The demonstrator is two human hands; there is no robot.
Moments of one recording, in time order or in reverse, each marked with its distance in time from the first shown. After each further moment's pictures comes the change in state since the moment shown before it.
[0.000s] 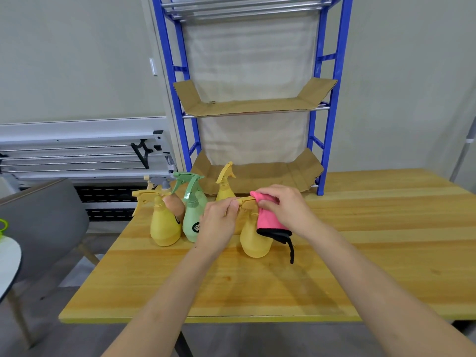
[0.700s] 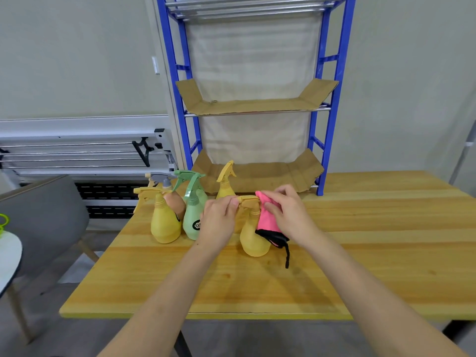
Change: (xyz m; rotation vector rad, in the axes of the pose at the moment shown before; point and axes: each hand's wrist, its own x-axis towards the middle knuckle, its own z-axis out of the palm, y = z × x) left_hand 0.003 -0.004 0.003 0.017 0.031 -0.018; right_hand -0.021 0.004 0.011 -0.024 0.074 0.069
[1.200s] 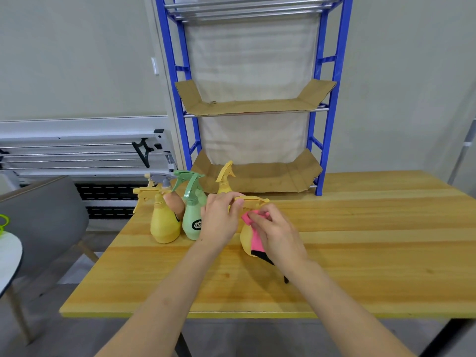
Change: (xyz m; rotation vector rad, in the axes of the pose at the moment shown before) left_hand -0.001 0.017 -0.001 0.151 0.012 -0.011; right_hand -0.046 0.000 0.044 -0.192 0.137 -0.204
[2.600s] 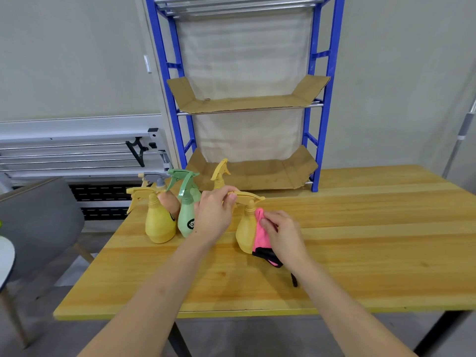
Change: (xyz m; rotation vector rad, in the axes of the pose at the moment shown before) left_hand 0.009 0.005 -0.006 0.051 -0.053 -0.039; right_hand 0.000 0.016 -0.003 0.302 -0.012 0.420
